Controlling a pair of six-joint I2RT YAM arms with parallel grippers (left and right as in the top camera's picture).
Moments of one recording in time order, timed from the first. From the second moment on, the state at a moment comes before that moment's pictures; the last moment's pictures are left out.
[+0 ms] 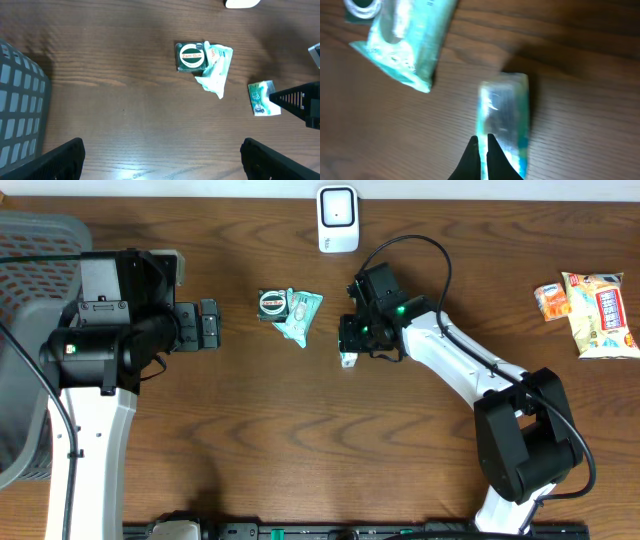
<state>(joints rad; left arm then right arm) 0.02 1.29 1.42 -1.07 0.14 -0.01 0.48 1.92 1.33 -0.56 -0.24 0.46</state>
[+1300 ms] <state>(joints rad) 0.02 1.29 1.42 -1.07 0.14 -0.01 0.38 1.92 1.33 -0.70 -0.07 0.48</state>
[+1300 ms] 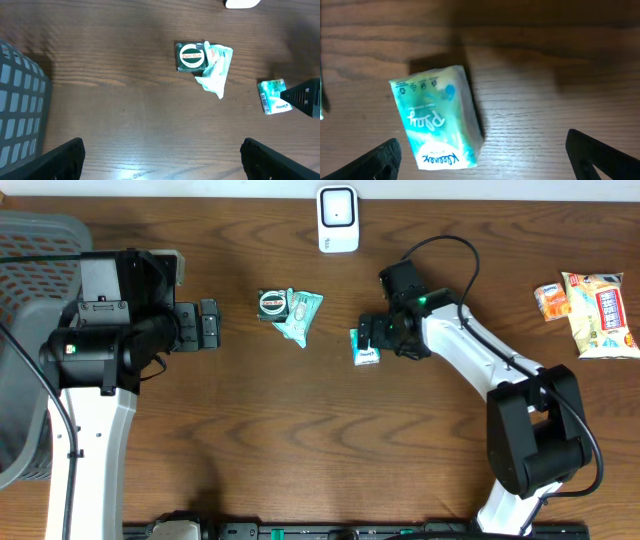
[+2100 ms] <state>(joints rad) 0.02 1.29 1.42 -1.07 0.14 -0.01 0.23 1.92 1.21 -0.48 -0.44 0.32</state>
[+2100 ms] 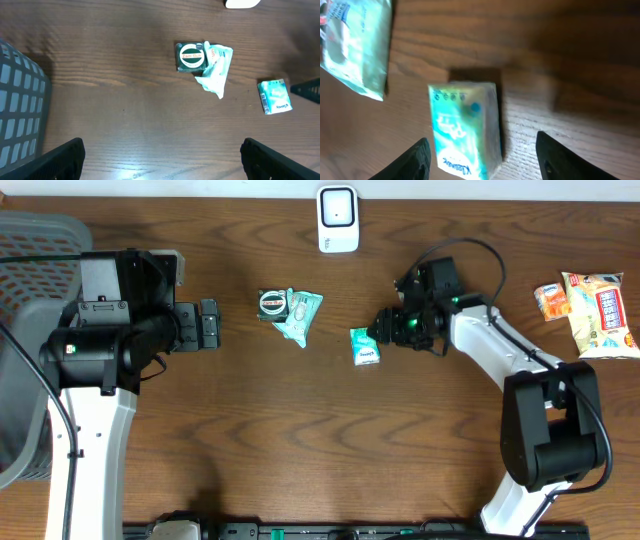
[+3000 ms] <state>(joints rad) 0.02 1.29 1.42 -1.07 0.14 -0.01 0.22 1.99 1.12 -0.28 -0.62 0.36</state>
